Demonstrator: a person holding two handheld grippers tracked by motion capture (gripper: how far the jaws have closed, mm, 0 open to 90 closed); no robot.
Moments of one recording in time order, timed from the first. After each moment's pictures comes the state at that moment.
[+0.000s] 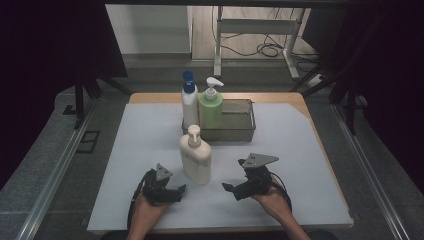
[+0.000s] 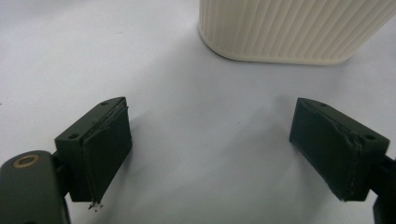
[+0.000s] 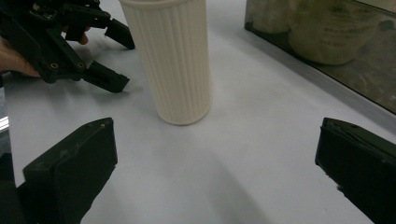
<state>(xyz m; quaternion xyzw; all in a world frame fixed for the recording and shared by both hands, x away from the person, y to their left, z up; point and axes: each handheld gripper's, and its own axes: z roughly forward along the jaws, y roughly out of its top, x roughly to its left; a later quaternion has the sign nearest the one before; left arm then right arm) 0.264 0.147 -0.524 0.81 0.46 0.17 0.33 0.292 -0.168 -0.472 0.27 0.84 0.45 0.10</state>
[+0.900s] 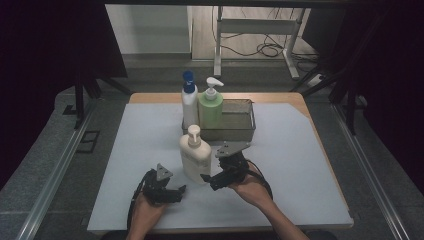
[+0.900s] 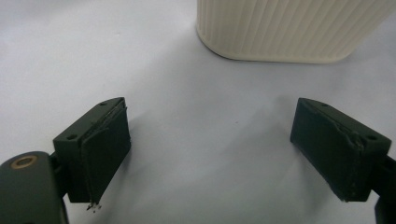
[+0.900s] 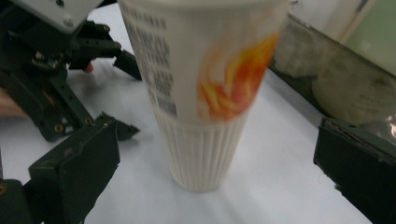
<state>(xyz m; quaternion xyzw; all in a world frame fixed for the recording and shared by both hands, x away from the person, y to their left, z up) 0.264 0.147 -0.523 0.81 0.45 0.16 0.33 0.309 -0.102 -0.442 0.24 0.86 0.43 0.12</state>
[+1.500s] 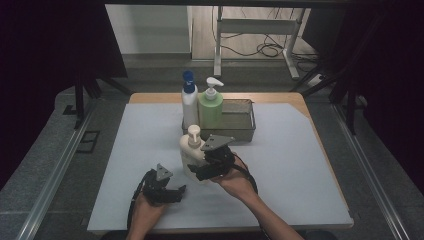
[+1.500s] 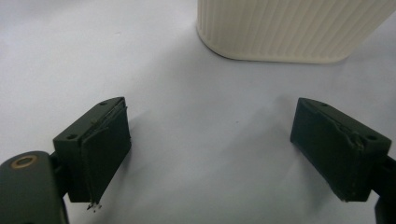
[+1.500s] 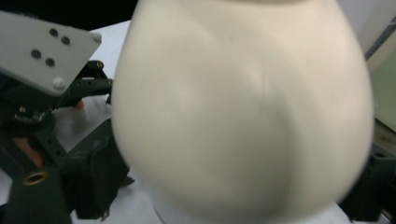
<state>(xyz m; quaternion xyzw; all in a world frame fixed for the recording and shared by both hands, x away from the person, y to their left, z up) 0.264 0.147 -0.524 0.81 0.46 0.17 0.33 0.321 -0.065 -0.432 0.24 0.86 0.44 0.14</state>
